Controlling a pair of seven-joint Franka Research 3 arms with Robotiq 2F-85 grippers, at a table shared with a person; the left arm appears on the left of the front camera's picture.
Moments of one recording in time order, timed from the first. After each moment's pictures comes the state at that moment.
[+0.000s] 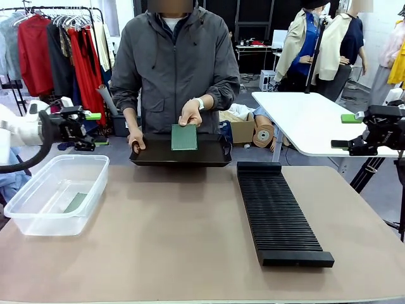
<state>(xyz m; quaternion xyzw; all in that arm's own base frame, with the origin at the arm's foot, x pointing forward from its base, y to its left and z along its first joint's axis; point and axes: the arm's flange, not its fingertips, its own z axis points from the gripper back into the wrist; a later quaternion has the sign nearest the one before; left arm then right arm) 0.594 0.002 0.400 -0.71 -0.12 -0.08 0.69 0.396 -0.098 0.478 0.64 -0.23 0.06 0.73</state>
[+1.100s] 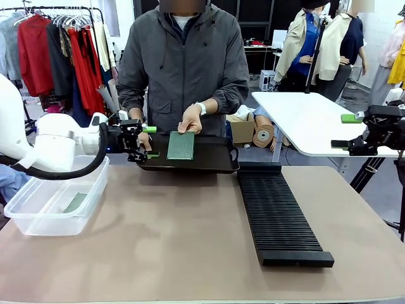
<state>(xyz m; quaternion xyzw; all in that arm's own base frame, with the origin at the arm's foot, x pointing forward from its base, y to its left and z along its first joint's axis) 0.610 -0.156 0.359 -0.71 -0.07 -0.10 0.69 0.396 -0.098 0.478 0.64 -0.23 0.06 0.73</state>
